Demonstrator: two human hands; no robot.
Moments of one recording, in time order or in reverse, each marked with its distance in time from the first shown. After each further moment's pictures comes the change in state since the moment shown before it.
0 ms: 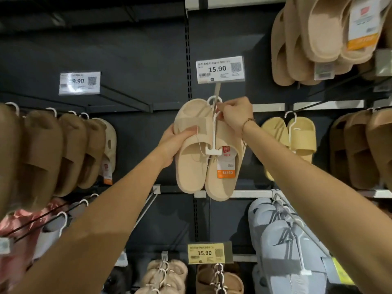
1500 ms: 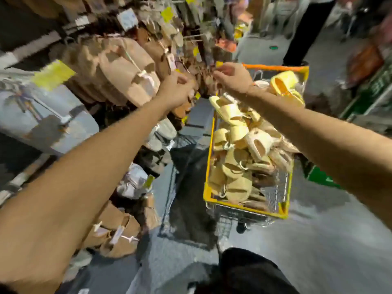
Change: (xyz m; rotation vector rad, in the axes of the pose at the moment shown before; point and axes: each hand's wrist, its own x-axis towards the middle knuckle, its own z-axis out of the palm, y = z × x) left_hand -0.449 -0.132 0.425 0.329 -1.204 0.061; right_hand -0.546 0.130 -0.451 -0.766 0.589 0.792
